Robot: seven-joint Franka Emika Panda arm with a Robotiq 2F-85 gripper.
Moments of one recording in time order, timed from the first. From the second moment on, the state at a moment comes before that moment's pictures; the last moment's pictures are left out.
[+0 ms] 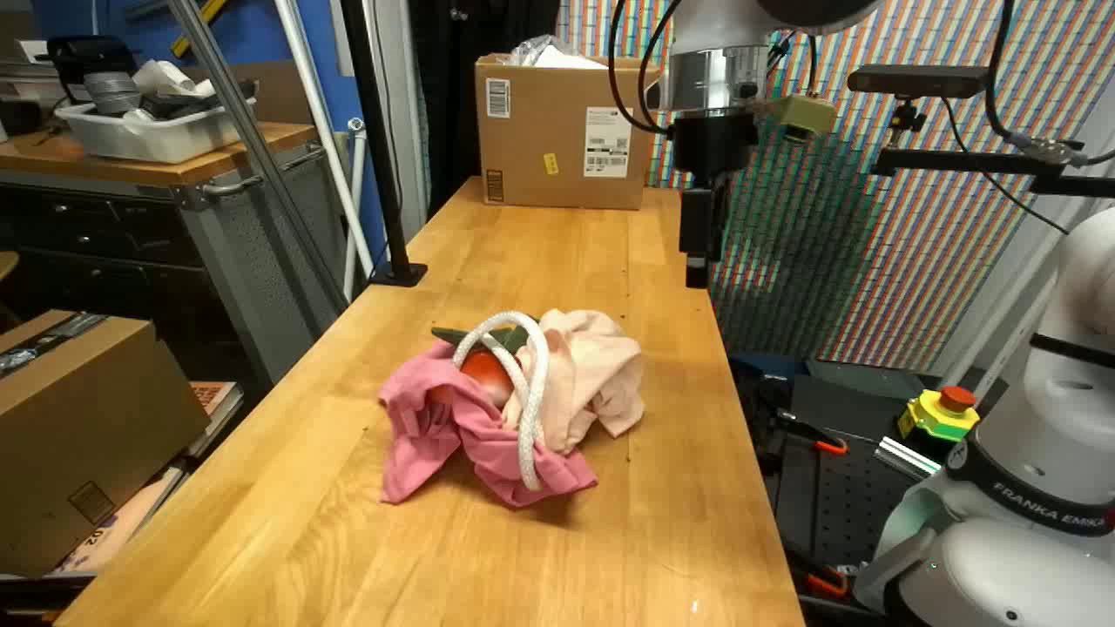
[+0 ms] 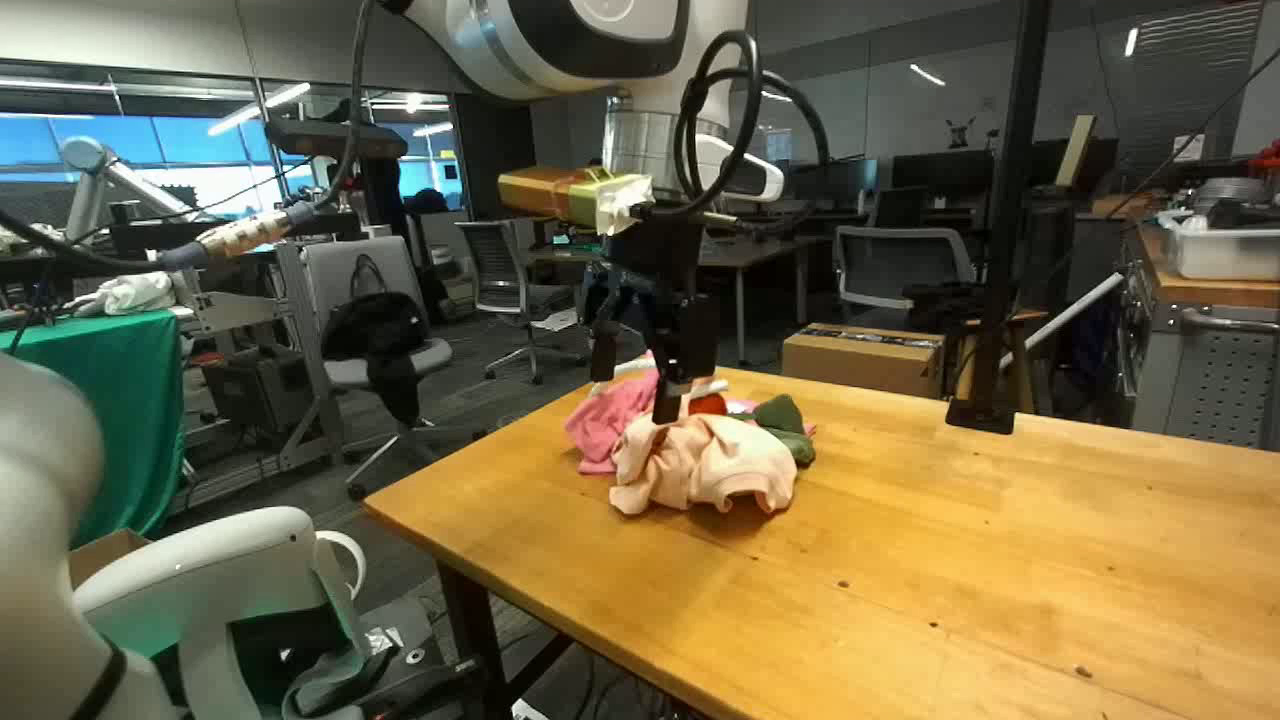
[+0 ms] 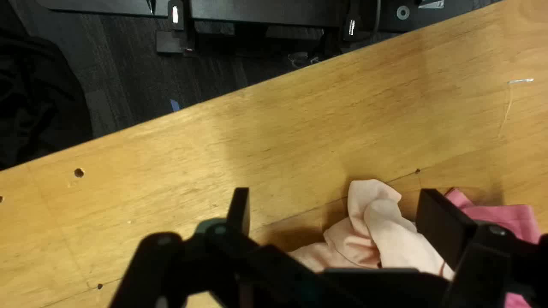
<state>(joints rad) 0.07 -0.41 -0.01 -2.46 0.08 1.90 -0.05</state>
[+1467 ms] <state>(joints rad) 0.09 -0.30 0.11 -2.37 0.06 1.93 0.00</state>
